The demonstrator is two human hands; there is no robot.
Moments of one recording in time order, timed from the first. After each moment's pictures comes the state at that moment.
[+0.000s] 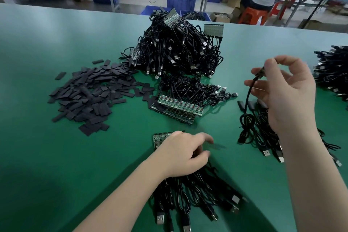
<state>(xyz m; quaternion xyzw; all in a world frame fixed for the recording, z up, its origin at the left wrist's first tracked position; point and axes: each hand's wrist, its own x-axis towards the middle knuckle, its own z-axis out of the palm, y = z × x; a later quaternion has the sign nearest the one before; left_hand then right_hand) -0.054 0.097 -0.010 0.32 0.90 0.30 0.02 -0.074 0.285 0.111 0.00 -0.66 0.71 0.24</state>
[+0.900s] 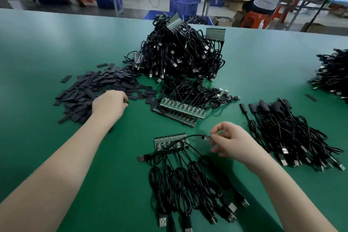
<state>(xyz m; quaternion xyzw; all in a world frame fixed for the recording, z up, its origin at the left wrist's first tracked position) -0.157 -0.060 0.003 -0.08 0.99 0.05 -0.04 -0.064 0.272 0.018 -0.06 -0.85 0.51 -0.14</state>
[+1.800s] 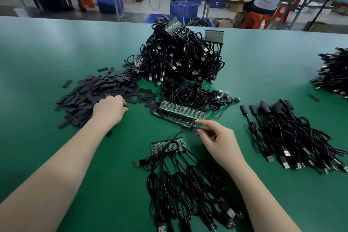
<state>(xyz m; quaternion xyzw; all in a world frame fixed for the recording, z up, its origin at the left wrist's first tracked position) -0.169 -0.067 -0.012 -0.09 0.99 0.05 -0.01 -0.077 0.251 -0.021 0.08 -0.88 0.45 0.08</state>
